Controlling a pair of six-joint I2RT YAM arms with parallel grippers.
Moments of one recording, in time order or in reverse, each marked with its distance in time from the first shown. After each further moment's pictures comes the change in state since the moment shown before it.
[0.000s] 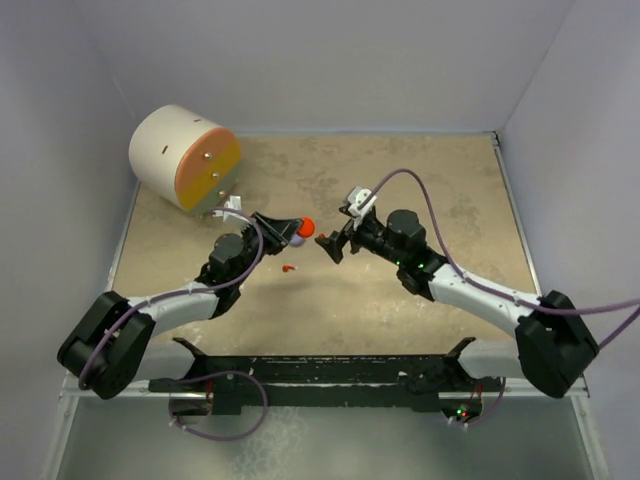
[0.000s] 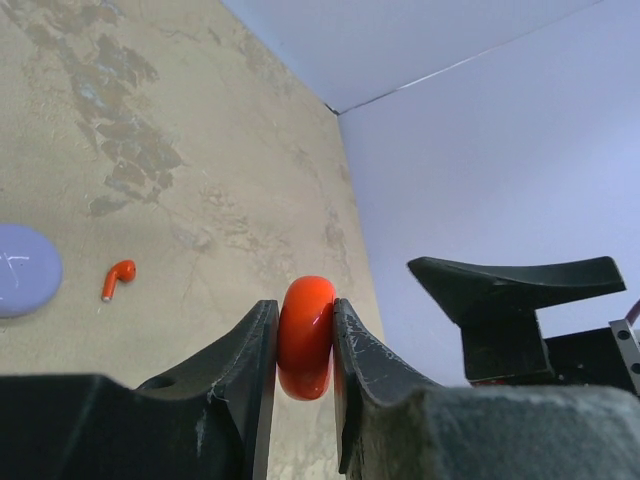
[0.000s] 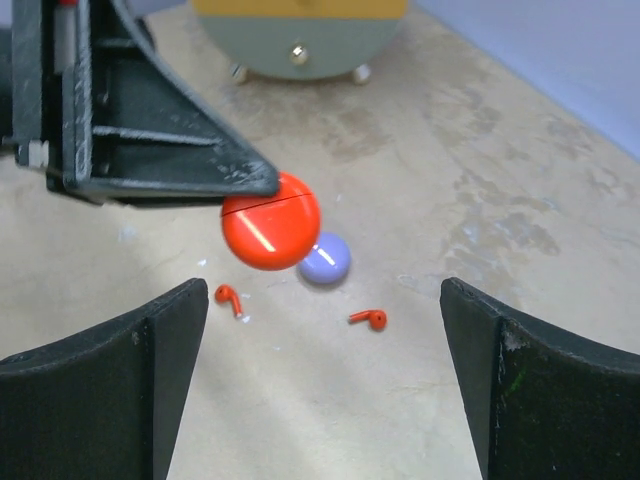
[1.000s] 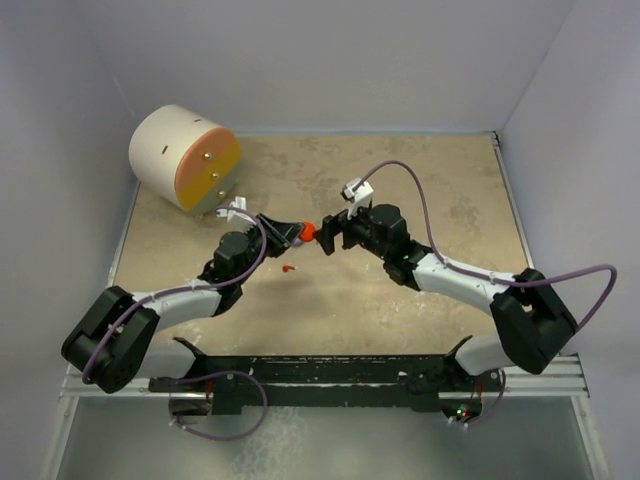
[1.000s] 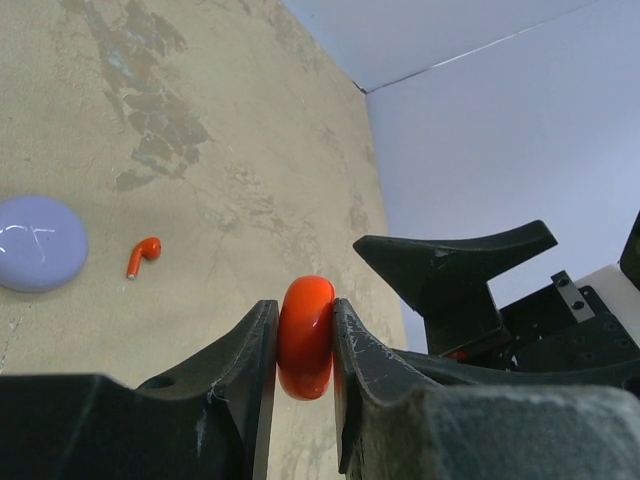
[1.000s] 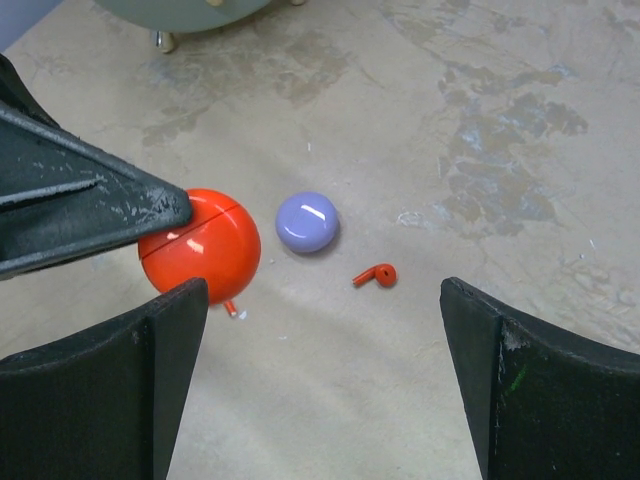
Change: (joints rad) left arm -0.002 0.015 0.016 -0.072 0.005 -0.001; right arm 0.007 0.100 0.048 -0.074 0.221 0.269
